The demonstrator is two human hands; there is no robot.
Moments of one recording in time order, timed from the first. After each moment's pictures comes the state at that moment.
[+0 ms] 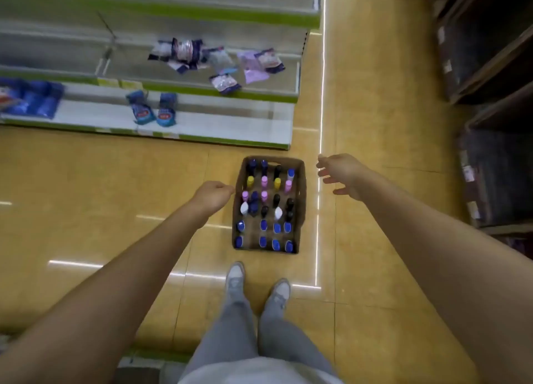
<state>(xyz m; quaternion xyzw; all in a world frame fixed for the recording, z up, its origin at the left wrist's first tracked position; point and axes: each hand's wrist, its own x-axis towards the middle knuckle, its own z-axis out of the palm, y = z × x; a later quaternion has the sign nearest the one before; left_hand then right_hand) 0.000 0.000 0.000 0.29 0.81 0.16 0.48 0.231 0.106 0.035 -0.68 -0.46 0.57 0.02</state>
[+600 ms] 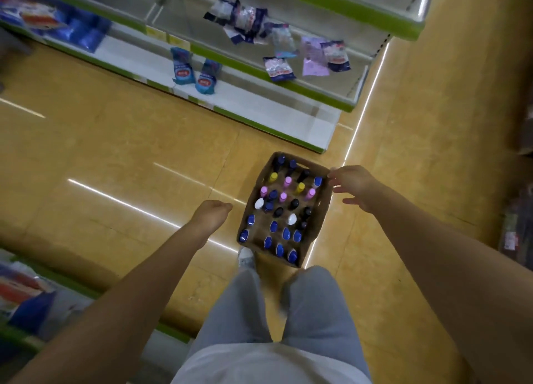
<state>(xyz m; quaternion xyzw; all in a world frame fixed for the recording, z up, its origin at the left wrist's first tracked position) -0.053 0.002 -0.056 0.05 0.82 0.23 0.53 0.144 0.197 -0.016 -0.67 -0.48 0.56 -0.06</state>
